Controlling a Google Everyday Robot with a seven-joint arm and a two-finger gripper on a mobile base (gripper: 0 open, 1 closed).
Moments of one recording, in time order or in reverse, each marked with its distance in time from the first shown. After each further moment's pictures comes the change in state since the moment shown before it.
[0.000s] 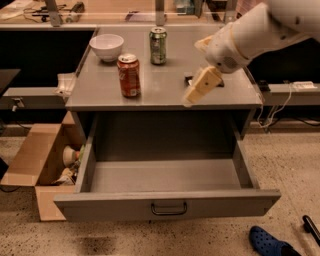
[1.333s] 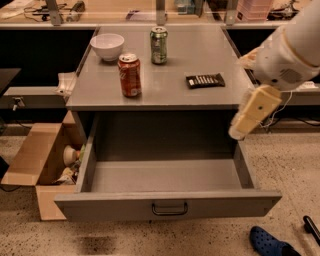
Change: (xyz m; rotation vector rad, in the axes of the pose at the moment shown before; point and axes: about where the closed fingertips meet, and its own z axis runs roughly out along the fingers) arm 0.056 0.086 -0.106 -0.036 0.299 0.041
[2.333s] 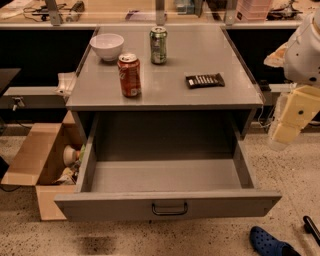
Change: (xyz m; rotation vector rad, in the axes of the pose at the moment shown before) arm 0.032 0.026 -0.049 0.005 0.214 -0.031
